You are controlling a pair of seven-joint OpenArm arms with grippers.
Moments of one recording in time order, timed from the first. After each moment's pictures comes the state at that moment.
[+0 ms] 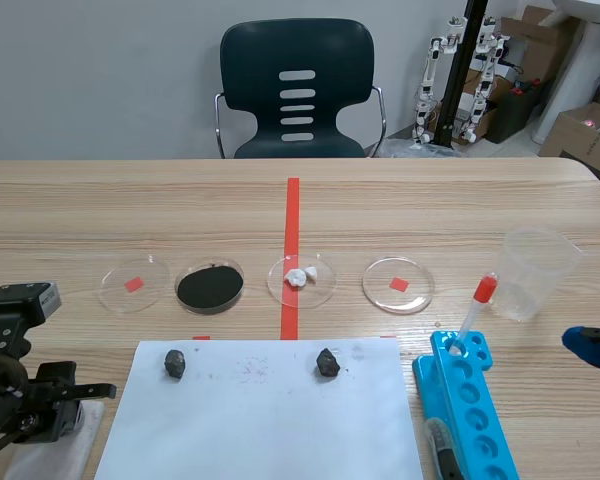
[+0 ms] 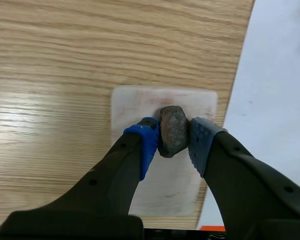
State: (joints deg) left arm 15.6 -23.7 2.7 95.2 -28.0 9.2 60.0; right arm -67.5 22.6 2.1 120.8 -5.9 4.1 24.9
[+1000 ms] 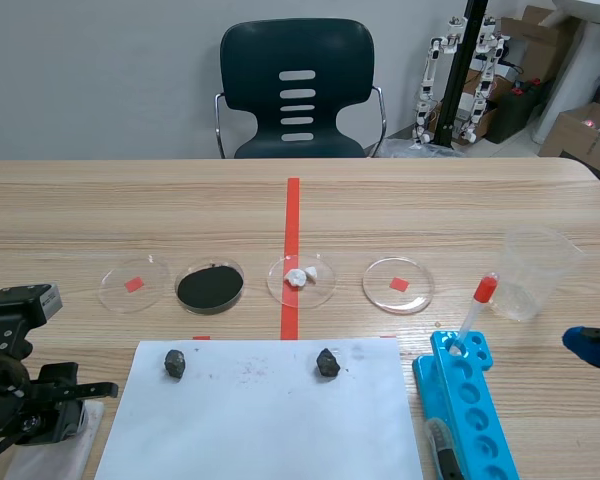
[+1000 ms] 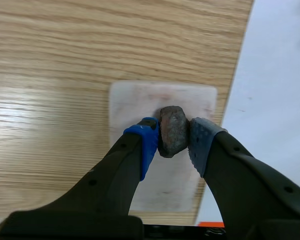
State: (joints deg) left arm 15.5 -23.7 2.7 95.2 -28.5 9.4 61.4; right arm -67.5 22.6 2.1 120.8 -5.9 4.1 24.9
